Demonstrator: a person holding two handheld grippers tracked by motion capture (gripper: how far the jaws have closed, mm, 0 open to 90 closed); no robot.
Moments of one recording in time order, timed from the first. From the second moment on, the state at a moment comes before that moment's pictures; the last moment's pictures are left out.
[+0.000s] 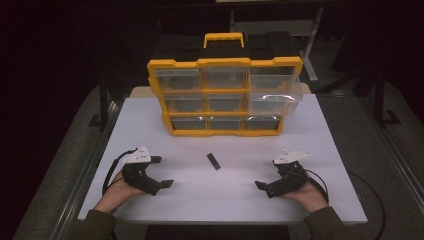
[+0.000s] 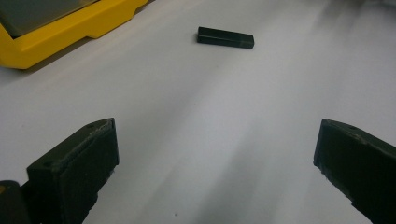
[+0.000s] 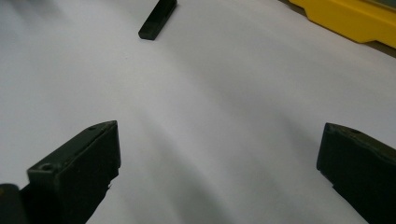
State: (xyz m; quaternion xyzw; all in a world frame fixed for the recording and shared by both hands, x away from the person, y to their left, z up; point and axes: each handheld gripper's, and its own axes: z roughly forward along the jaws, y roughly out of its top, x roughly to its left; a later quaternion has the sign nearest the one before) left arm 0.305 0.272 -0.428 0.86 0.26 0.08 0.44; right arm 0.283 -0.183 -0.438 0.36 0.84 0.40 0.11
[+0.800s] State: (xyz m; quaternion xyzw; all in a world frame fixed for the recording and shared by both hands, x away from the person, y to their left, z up) left arm 0.307 0.274 -0.426 0.85 0.27 0.08 0.45; right arm 0.288 -0.182 -0.436 0.34 0.84 0.41 0.10
